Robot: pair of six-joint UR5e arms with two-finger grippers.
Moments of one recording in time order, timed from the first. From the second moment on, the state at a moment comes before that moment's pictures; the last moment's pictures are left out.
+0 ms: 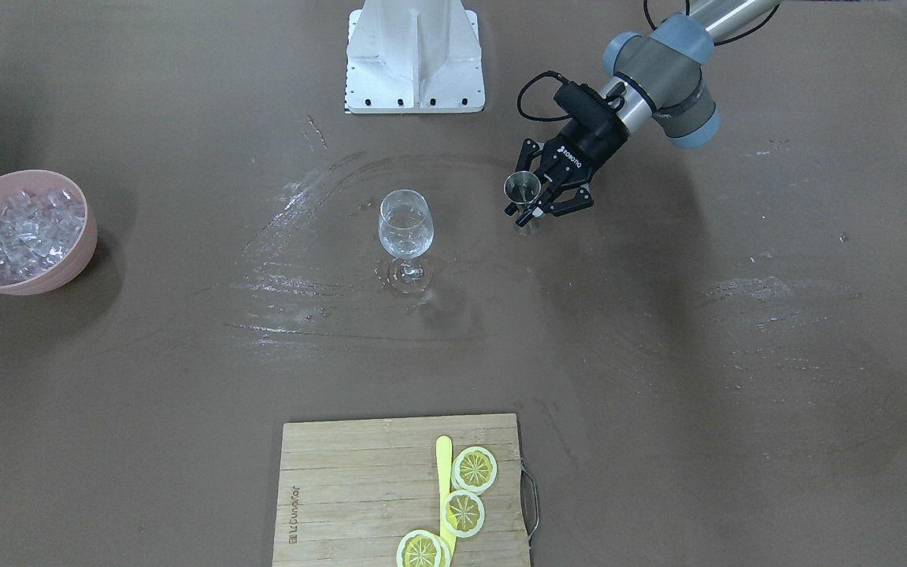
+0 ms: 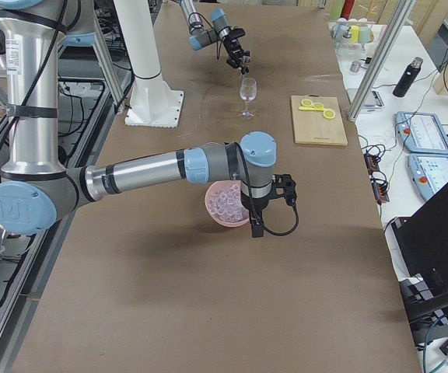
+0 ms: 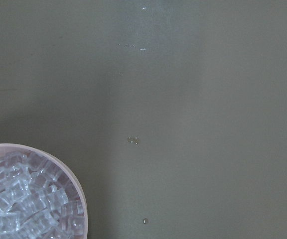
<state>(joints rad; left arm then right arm) -0.46 -1.84 -1.67 -2.89 -1.49 -0.37 1.50 -1.63 1.88 -1.68 2.28 -0.01</state>
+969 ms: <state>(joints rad) -0.59 -1.97 -1.78 -2.53 -1.80 -0.20 1.50 -1.63 1.87 -1.68 2.28 0.00</state>
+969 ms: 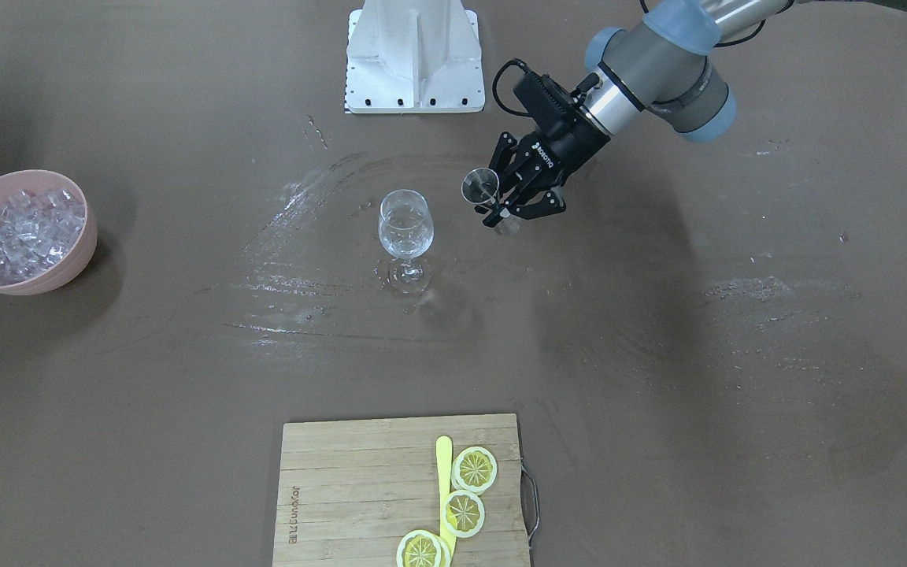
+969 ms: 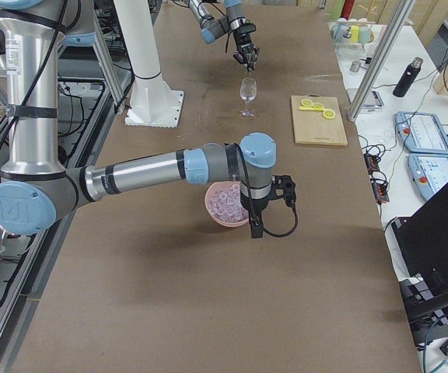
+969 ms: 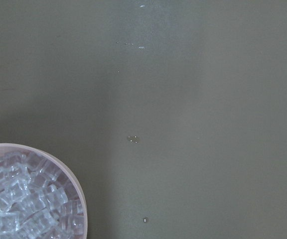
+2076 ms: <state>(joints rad) -0.59 -2.09 -1.82 -2.14 -1.82 -0.12 1.50 -1.63 1.87 -1.68 2.29 0.01</state>
